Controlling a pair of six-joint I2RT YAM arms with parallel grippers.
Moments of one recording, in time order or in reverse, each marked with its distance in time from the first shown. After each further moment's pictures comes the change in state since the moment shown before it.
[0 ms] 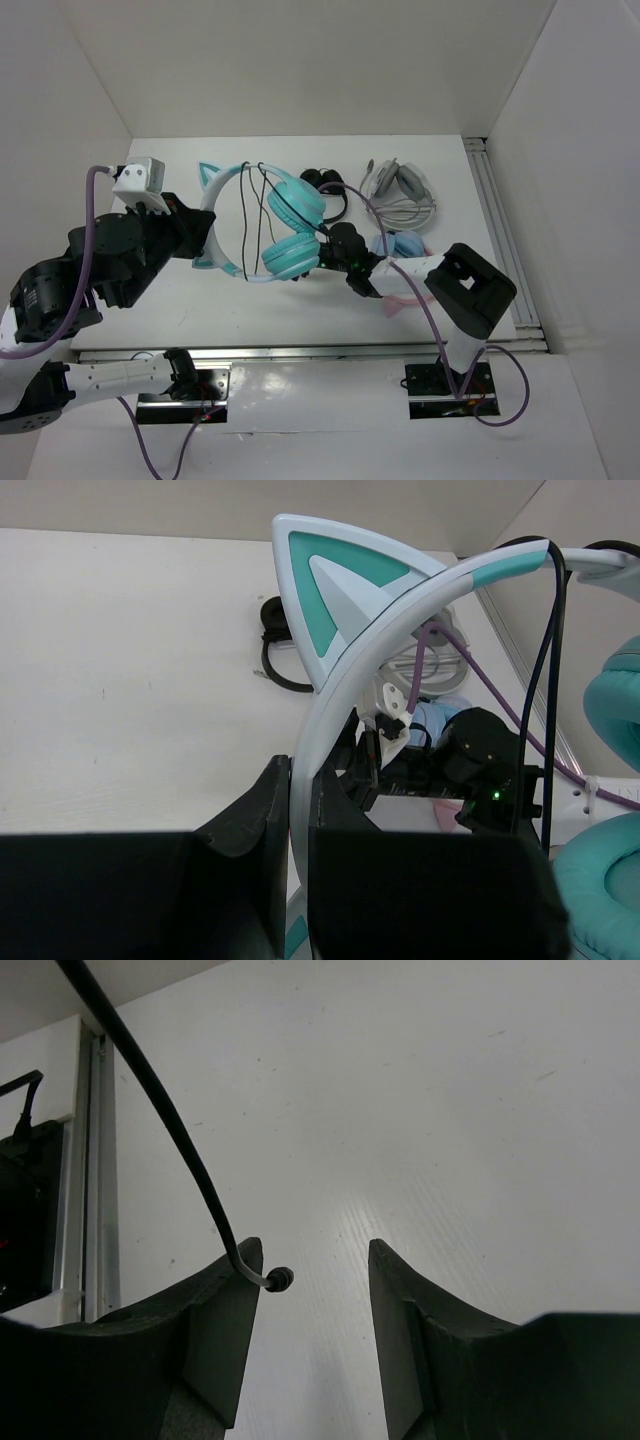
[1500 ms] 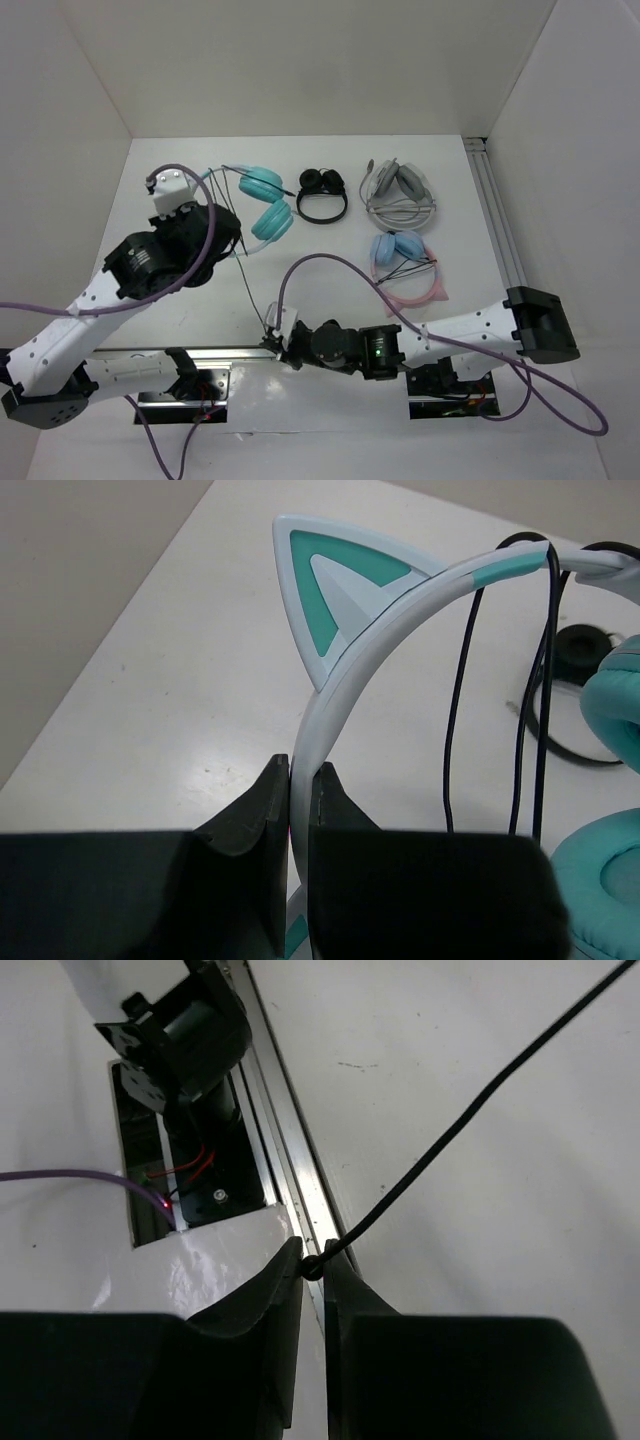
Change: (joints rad) left arm 0.182 0.160 -0.172 -0.226 -0.401 -0.362; right arm 0.720 -0.388 -0.063 -0.425 0.739 -0.041
